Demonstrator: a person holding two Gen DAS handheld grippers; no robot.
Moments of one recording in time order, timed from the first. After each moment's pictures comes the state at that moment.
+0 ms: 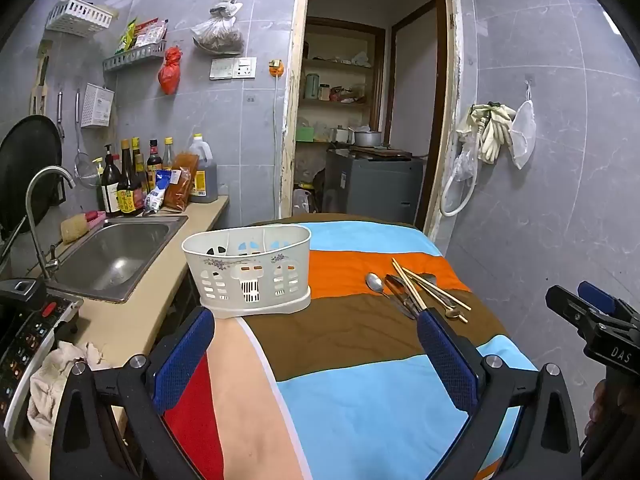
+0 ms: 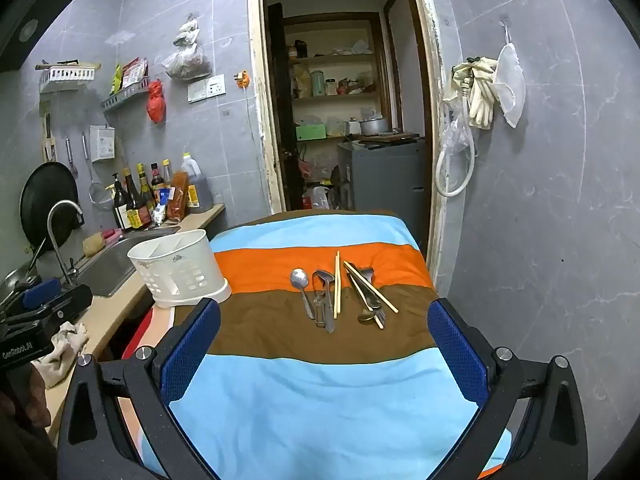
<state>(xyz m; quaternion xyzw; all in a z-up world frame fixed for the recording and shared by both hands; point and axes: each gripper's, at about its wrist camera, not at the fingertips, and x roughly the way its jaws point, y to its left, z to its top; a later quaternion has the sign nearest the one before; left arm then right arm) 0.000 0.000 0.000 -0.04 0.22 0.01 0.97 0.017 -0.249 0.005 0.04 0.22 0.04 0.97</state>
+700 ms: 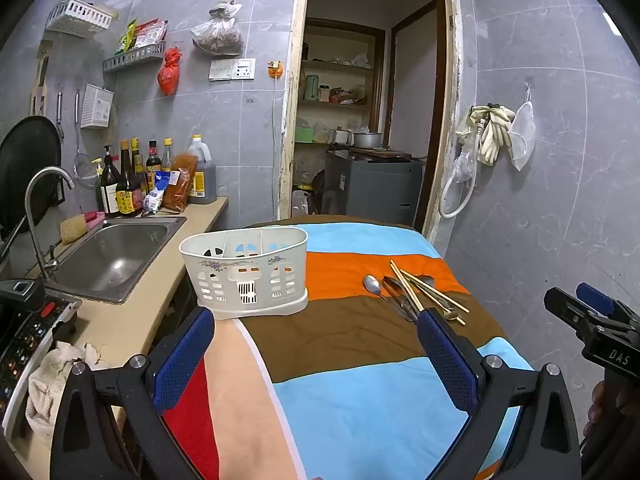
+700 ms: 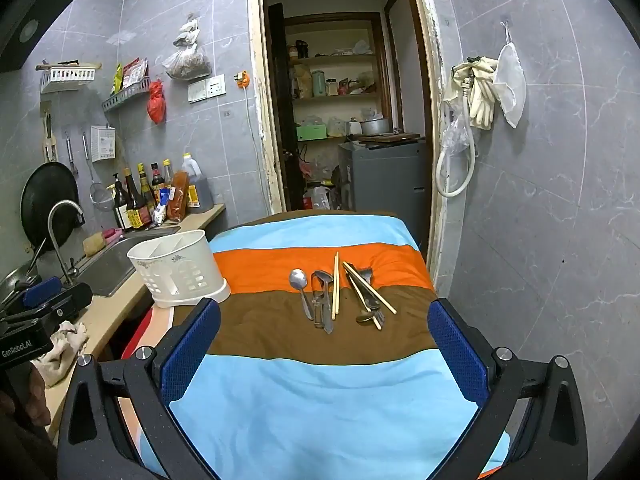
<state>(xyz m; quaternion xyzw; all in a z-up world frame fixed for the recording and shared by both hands) 0.000 0.000 0.000 -0.04 0.22 0.01 0.97 0.019 -0.251 0.004 0.04 0.22 0.04 0.97</state>
